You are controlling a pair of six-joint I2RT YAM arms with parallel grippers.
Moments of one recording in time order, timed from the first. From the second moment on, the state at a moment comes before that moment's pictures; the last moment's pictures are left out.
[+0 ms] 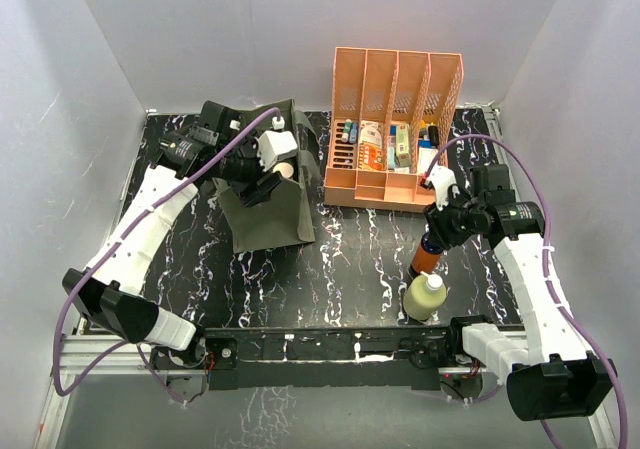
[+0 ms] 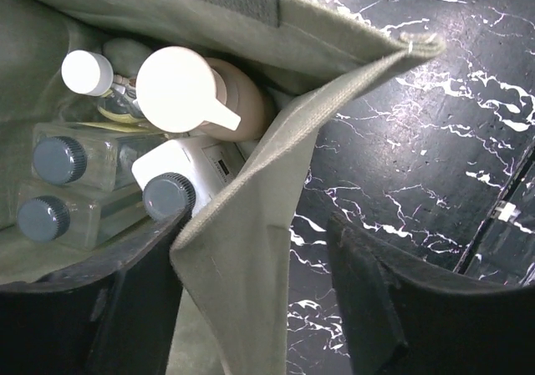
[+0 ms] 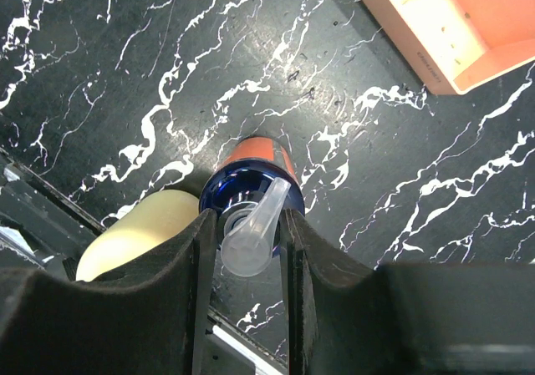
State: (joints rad) left arm -0.43 1.44 1.64 -1.12 0.37 0.67; right arm 0.06 0.99 1.03 -1.04 -0.39 -0.56
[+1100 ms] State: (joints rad) left arm -0.52 1.41 1.61 -1.09 0.38 0.54; right arm 0.16 1.20 1.53 -0.85 -0.61 -0.39
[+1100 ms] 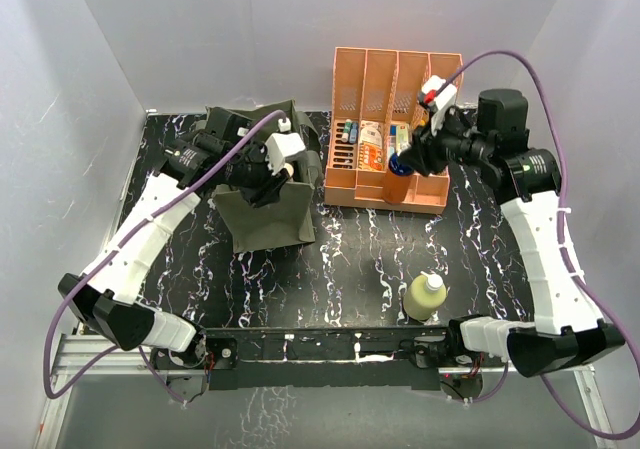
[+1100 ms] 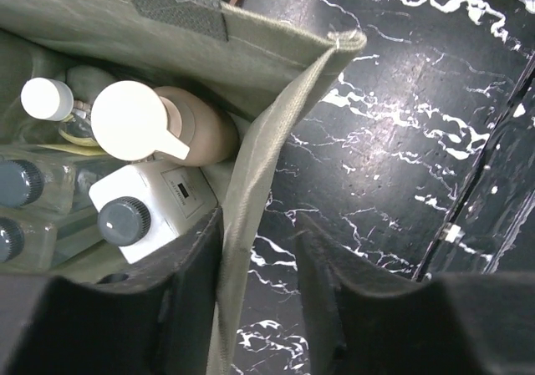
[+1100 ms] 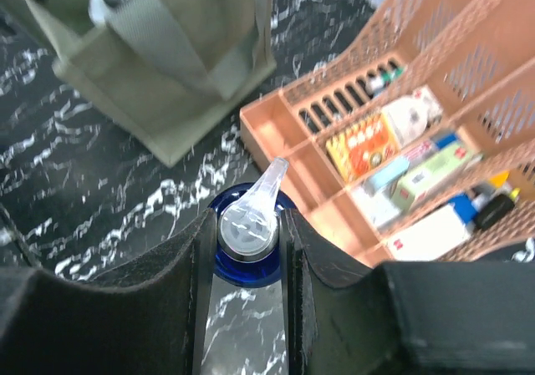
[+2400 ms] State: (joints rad) left arm -0.04 1.28 1.75 -1.11 0.78 0.42; right arm 0.69 2.01 2.67 -0.80 -0.48 -0.23
